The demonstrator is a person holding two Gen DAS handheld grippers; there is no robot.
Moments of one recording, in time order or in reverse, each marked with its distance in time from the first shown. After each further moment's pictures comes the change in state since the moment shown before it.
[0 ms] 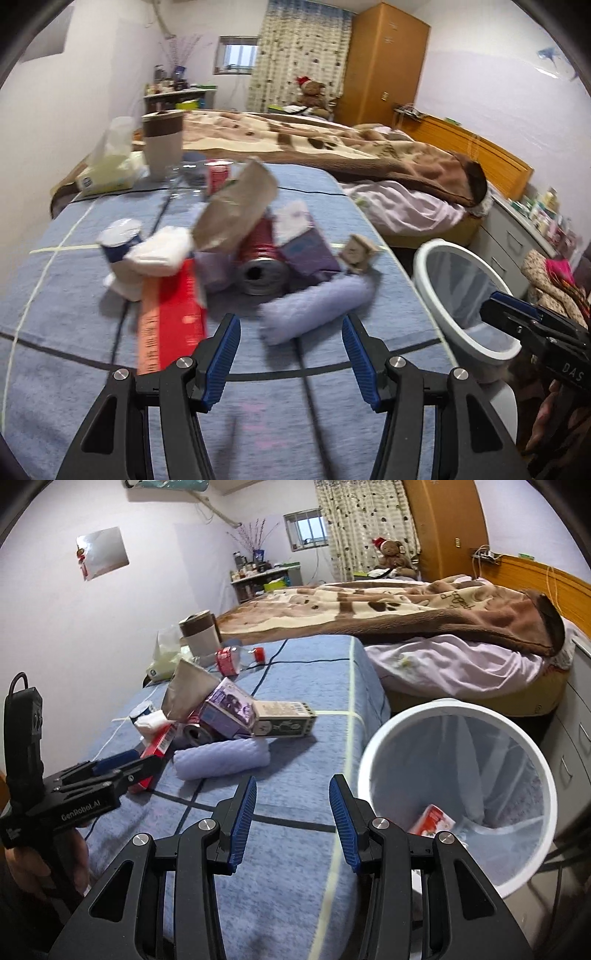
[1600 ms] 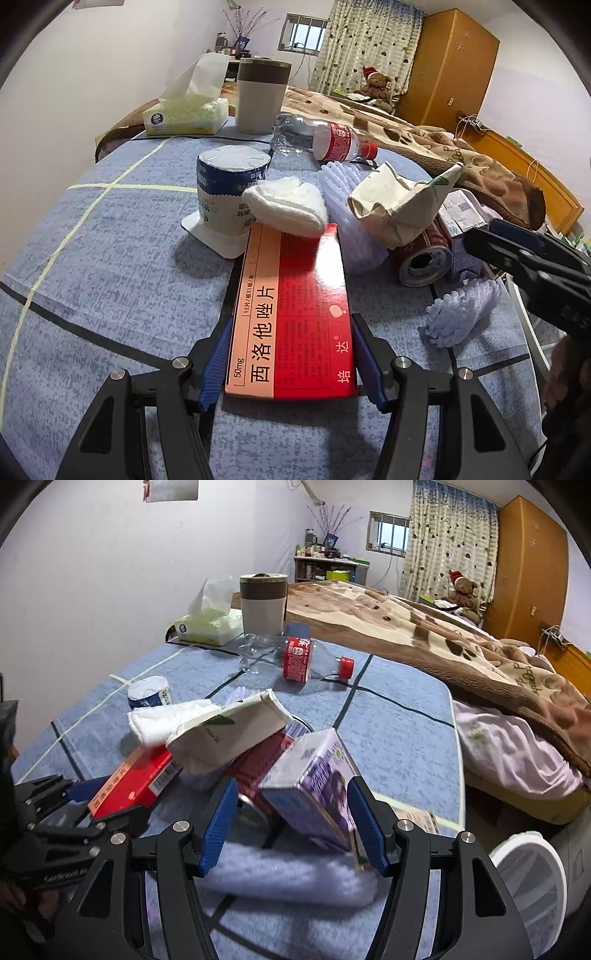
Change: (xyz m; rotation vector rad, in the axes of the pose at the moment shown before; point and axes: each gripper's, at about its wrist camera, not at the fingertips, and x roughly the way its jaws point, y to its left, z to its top) left arm 0.039 0.104 -0.015 -0.169 0.066 0.122; right arm 0.099 0.093 0.051 -0.328 0.052 -0.004
